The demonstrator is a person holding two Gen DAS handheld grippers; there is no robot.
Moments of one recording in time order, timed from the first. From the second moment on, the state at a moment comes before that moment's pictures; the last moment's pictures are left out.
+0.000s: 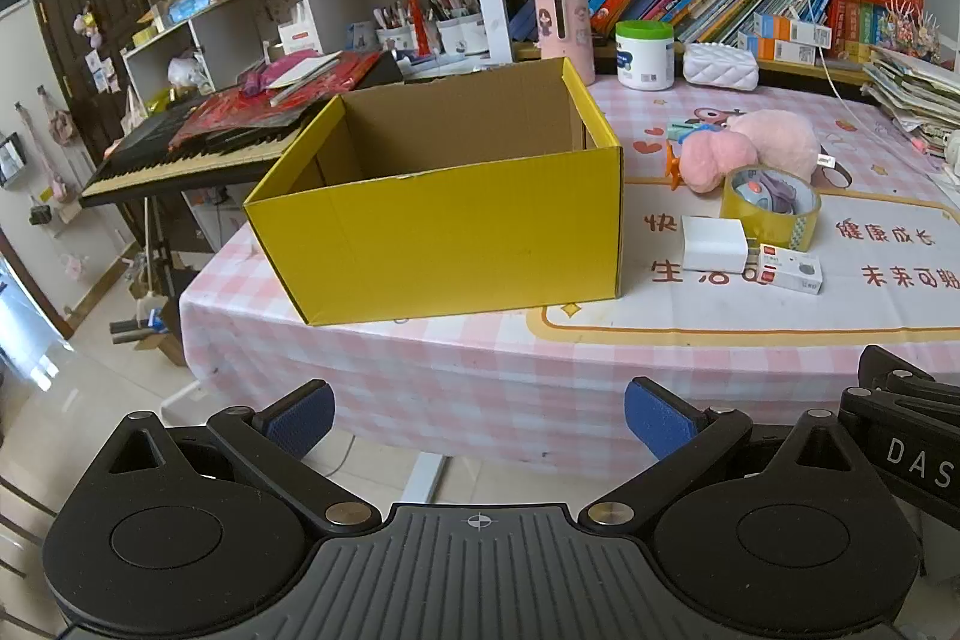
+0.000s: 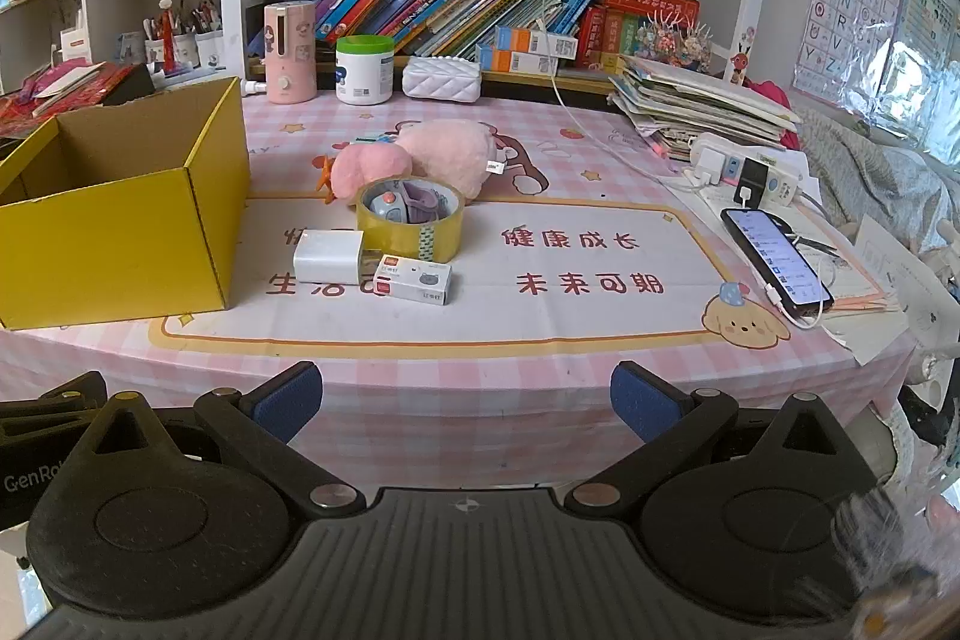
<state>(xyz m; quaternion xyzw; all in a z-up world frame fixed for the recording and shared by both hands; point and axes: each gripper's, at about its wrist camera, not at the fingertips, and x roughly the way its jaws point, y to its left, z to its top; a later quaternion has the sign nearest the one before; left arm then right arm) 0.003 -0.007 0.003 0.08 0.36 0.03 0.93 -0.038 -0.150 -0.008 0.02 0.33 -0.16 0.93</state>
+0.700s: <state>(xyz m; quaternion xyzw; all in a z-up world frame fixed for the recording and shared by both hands) 0.011 -0.001 -0.001 0.08 0.37 0.03 0.93 -0.036 -0.152 -0.012 0.02 0.33 -0.16 0.93</state>
